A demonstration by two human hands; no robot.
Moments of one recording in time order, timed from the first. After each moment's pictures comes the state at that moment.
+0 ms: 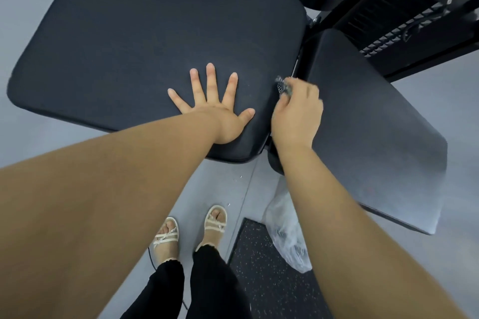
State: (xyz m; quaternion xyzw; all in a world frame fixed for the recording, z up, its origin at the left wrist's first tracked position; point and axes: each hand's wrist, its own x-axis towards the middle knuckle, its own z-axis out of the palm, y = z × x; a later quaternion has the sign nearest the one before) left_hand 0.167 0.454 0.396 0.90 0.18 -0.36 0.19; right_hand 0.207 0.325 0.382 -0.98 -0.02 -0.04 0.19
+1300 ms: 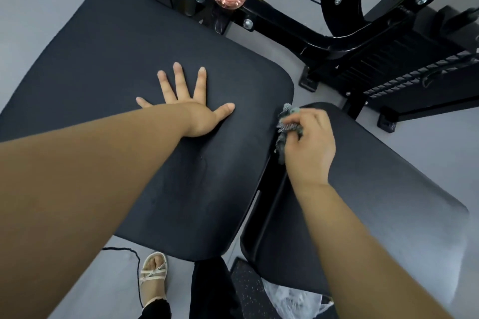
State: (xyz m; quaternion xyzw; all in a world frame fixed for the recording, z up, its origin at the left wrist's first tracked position) left_hand 0.308 0.505 0.397 0.85 0.29 -0.39 0.22; right_hand 0.332 0.306 0.384 -0.94 -0.11 -0.04 0.32
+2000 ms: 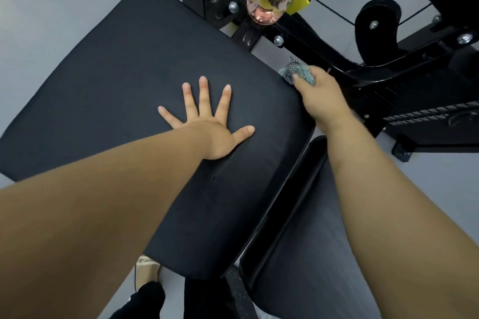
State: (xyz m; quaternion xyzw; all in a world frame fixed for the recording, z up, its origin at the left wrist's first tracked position) left_hand 0.311 0.507 0.395 0.84 0.29 -0.41 0.23; right_hand 0.458 0.378 0.392 -0.87 -0.08 0.29 0.39
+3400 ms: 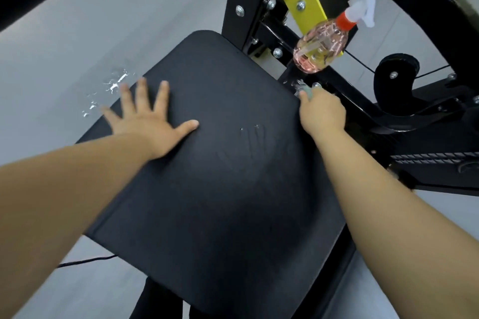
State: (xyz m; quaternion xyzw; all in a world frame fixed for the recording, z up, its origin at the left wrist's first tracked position) left_hand 0.247 0.676 0.367 0.84 0.42 -0.30 0.18; right_hand 0.453 0.497 0.377 -0.97 -0.18 0.14 0.04
